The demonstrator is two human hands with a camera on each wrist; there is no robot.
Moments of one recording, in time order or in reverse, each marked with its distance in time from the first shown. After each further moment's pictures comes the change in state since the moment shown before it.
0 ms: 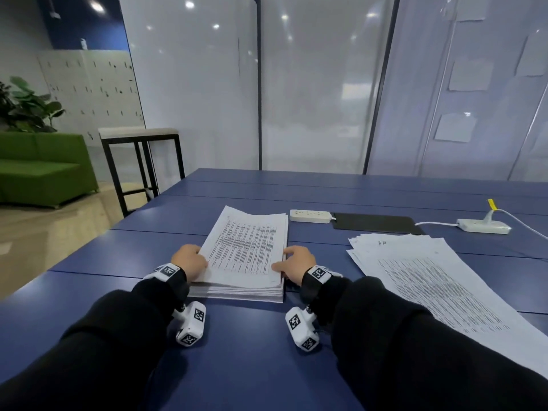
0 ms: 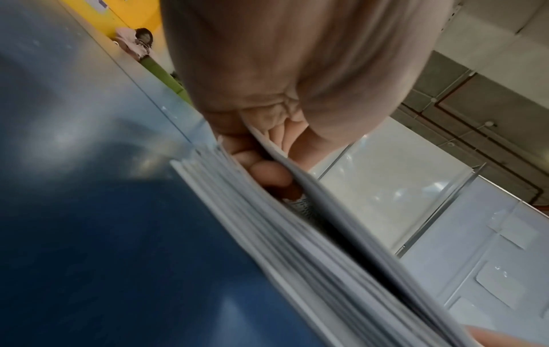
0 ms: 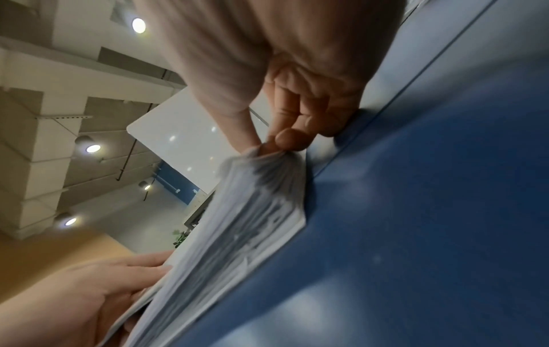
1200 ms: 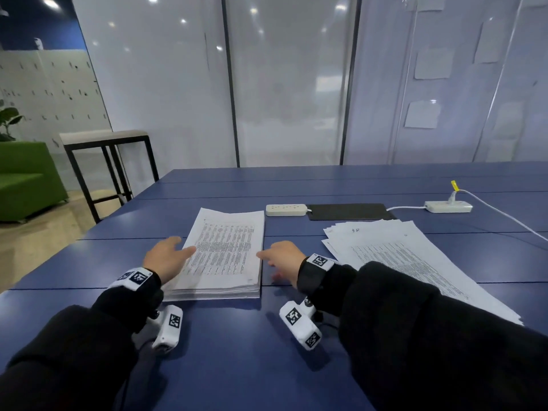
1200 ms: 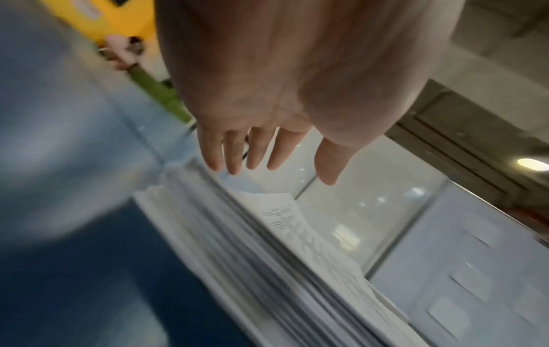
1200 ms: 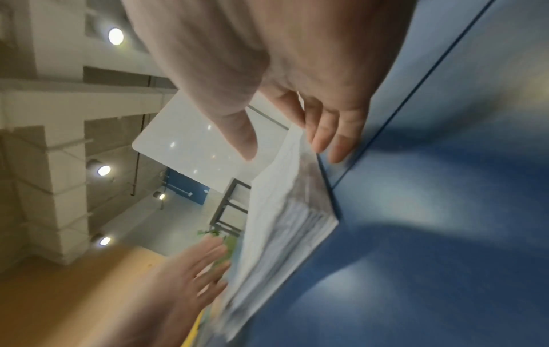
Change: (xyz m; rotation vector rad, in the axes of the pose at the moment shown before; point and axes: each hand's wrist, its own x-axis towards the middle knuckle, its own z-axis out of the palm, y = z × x) left_hand -0.041 0.042 -0.013 0.039 0.037 0.083; right_hand -0.030 -0.007 -0.031 0.274 -0.097 0.112
